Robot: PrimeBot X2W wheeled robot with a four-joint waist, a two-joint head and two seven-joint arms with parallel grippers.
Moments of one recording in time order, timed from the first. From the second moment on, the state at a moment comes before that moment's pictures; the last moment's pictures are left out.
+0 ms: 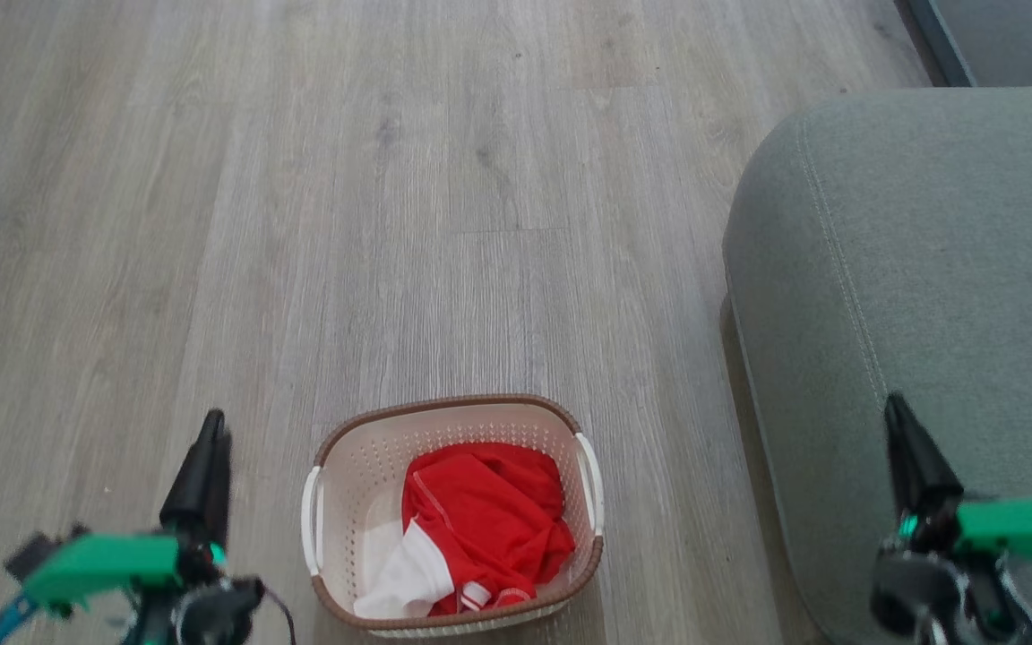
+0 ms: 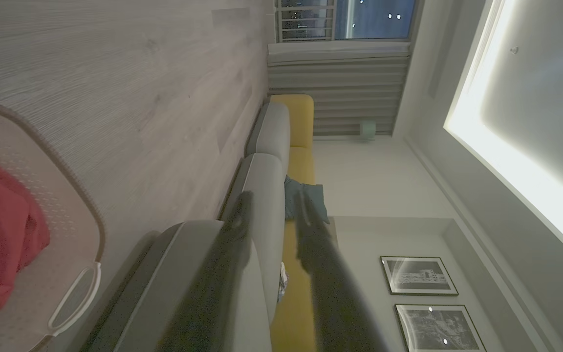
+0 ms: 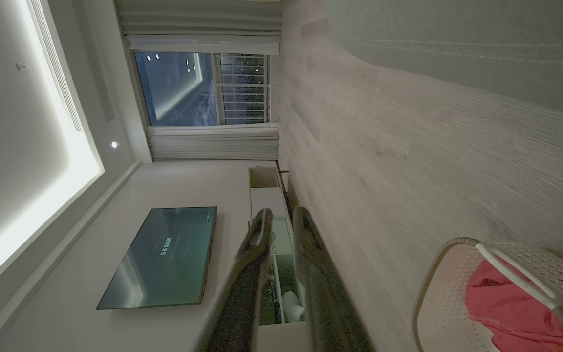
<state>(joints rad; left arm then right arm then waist) -0.06 0.04 0.08 0.29 -1.62 -0.12 0.11 -0.05 -0.05 -0.13 0.30 1.62 0.13 0.11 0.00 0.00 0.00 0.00</state>
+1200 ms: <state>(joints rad) -0.06 0.03 0.20 0.18 -1.31 -0.12 0.00 -0.06 -0.05 -0.05 0.15 1.06 0.13 -0.01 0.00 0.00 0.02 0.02</state>
